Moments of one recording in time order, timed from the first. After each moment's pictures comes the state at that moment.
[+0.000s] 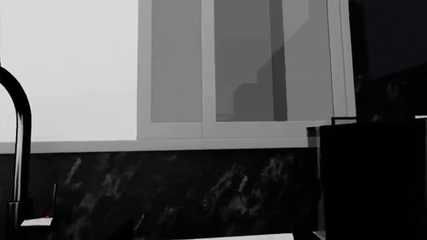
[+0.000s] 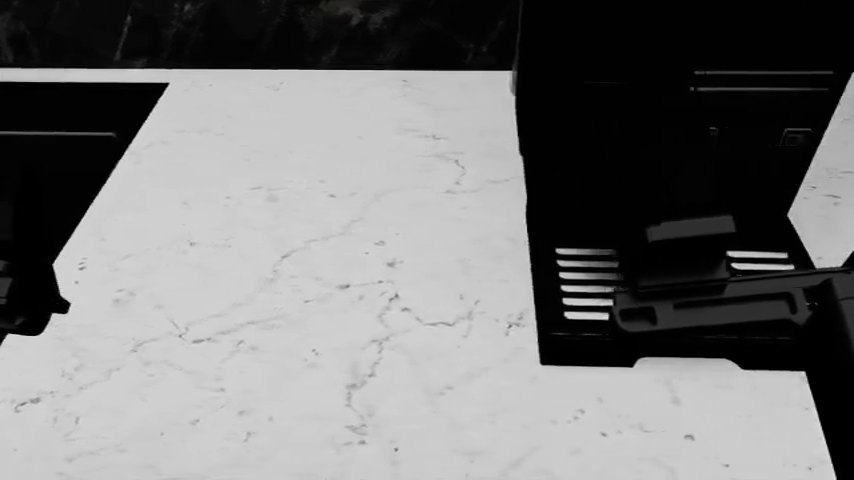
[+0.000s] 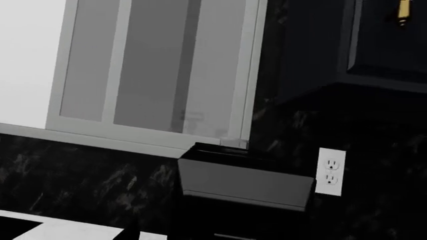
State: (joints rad) left arm -0.40 -0.62 0.16 0.35 -0.64 -0.15 -0.24; right arm 0.58 1.01 0.00 -0.81 1.21 0.62 0.66
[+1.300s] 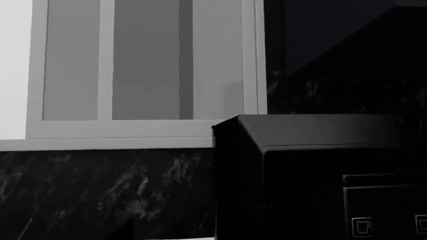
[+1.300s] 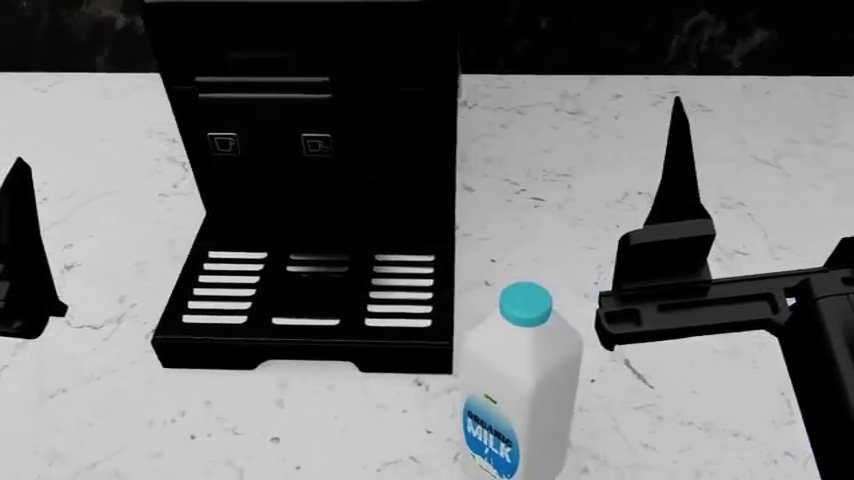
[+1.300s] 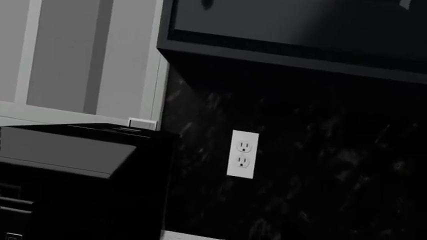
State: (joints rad) left arm -0.39 -0.62 0.16 0.33 -0.63 -0.13 -0.24; right arm 0.61 1.00 -0.04 -0.80 1.21 0.63 0.66
